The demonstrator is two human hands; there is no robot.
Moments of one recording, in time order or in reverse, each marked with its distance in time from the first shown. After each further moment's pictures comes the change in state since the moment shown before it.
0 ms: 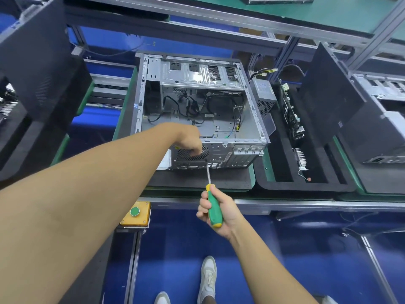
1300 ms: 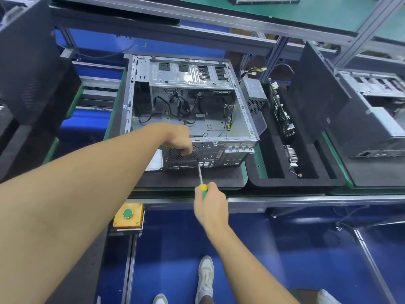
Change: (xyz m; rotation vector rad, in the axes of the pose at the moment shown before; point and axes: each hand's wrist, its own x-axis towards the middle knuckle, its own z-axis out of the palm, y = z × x) left_hand -0.002 0.000 -0.001 -0.010 0.002 0.011; right_hand -0.003 0.010 0.020 -1.237 0.608 -0.316
